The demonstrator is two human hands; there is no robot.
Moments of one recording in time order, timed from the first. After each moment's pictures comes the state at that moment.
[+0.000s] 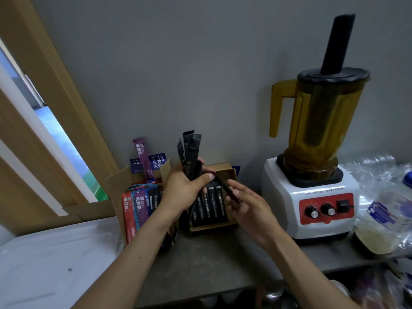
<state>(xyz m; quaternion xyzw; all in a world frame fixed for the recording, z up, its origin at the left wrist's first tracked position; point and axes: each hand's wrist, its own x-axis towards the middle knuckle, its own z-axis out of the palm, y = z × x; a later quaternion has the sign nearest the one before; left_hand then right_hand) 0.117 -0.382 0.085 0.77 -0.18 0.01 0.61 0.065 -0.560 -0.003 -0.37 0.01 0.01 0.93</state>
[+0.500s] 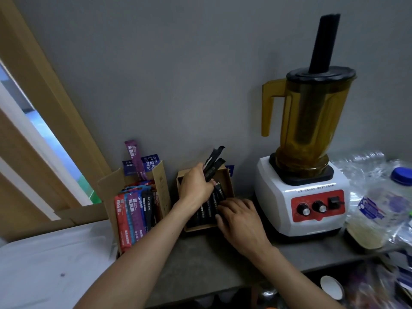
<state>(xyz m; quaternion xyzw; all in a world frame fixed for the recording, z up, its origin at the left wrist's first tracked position) 0.166 -0.435 0.039 0.93 -0.13 0.06 0.35 0.064 -0.557 -0.051 -0.96 -0.06 -0.25 0.13</state>
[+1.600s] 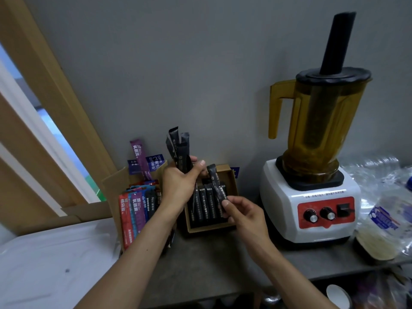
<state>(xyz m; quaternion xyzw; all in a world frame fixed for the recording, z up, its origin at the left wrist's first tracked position) 0.143 -0.400 0.072 0.74 -0.09 0.08 0.66 0.056 -0.545 -0.018 -0.61 0.08 -0.12 0.78</state>
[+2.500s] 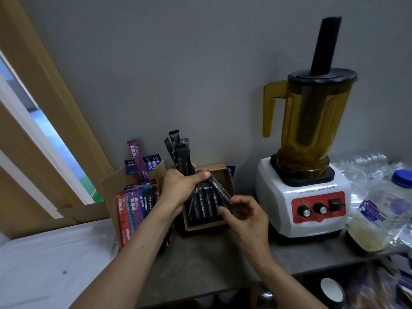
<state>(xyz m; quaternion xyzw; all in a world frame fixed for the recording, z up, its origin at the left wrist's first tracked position) 0.136 -0.398 0.074 0.72 -0.05 -0.05 0.69 0.034 -0.539 -0.023 -0.62 0.07 -0.25 0.74</state>
